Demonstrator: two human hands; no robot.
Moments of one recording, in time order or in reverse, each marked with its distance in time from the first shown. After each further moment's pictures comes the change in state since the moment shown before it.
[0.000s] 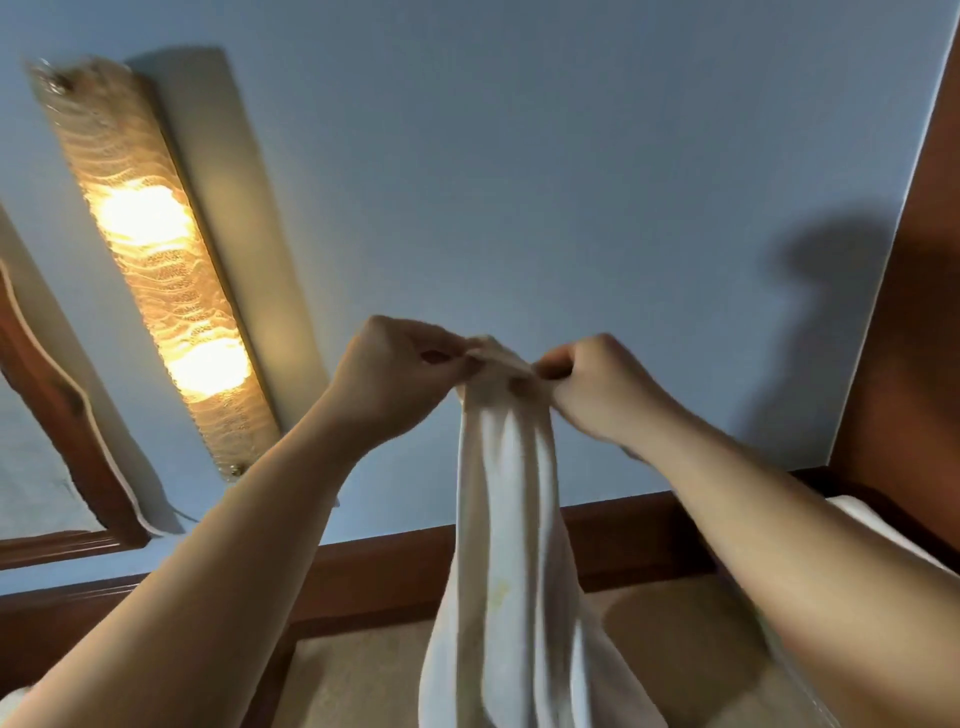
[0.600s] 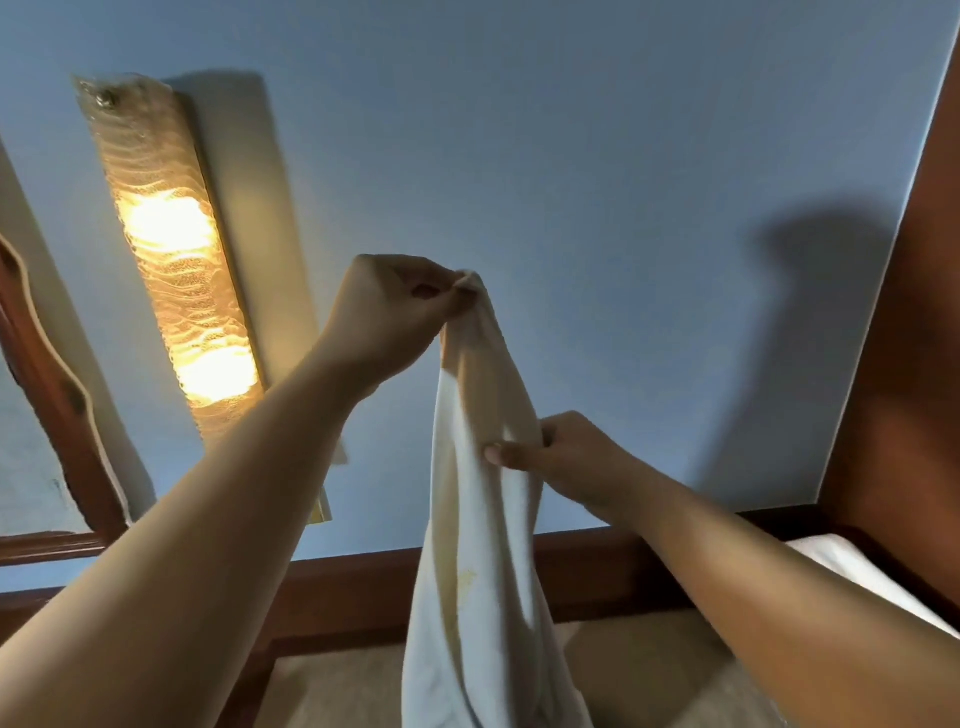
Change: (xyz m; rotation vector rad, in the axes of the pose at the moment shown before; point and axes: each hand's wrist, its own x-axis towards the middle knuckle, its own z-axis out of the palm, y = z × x) left_hand 0.033 0.022 -0.029 -0.195 0.173 0.062; right_hand -0.007 0.024 0.028 0.300 -0.368 0.091
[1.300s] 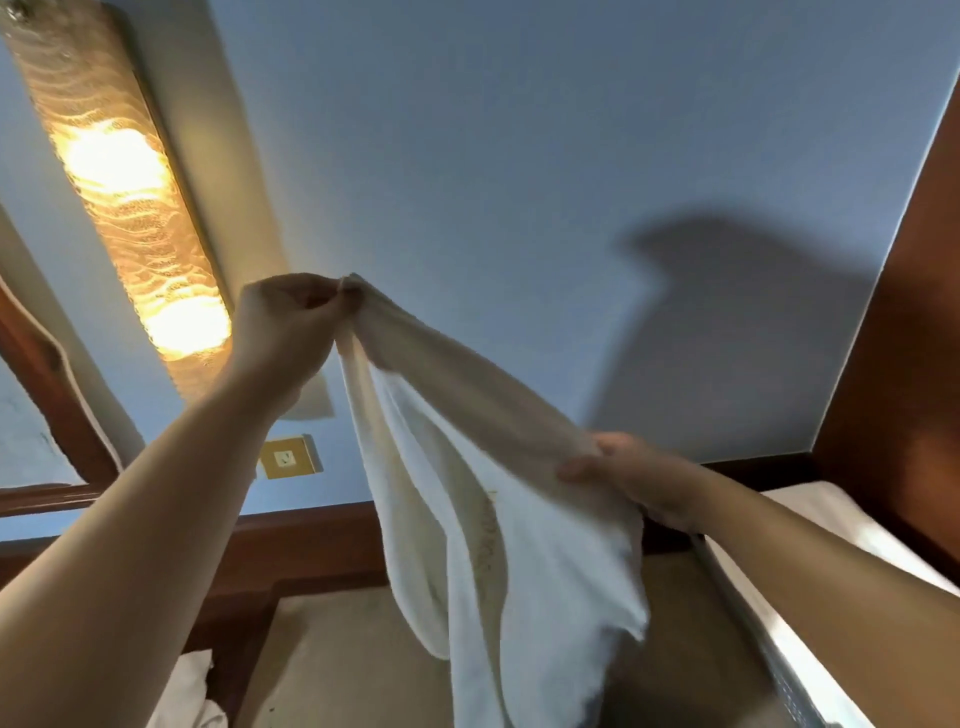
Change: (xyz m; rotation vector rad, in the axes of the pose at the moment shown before) left_hand -0.033 -0.067 -0.010 0.163 0.211 -0.228; right_hand -0.032 0.099 -0.044 0.221 -0.154 0.231
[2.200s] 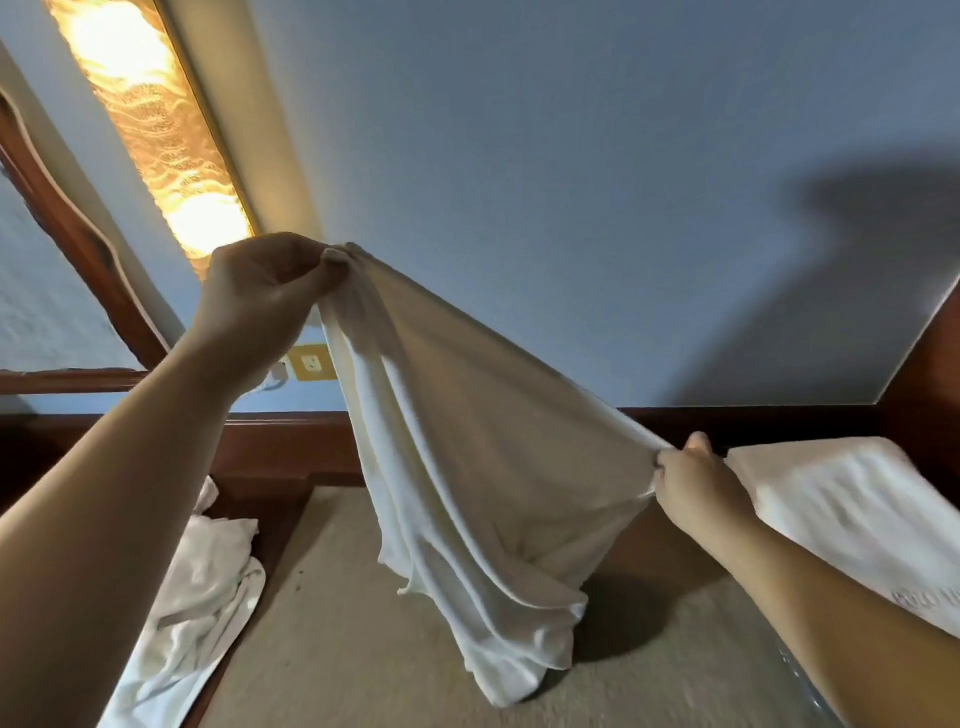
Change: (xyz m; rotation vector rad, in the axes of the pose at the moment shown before) left_hand -0.073 -0.009 0.001 0.085 -0.060 0.085; right_hand 0.016 0.181 -0.053 -0.991 0.536 0.171
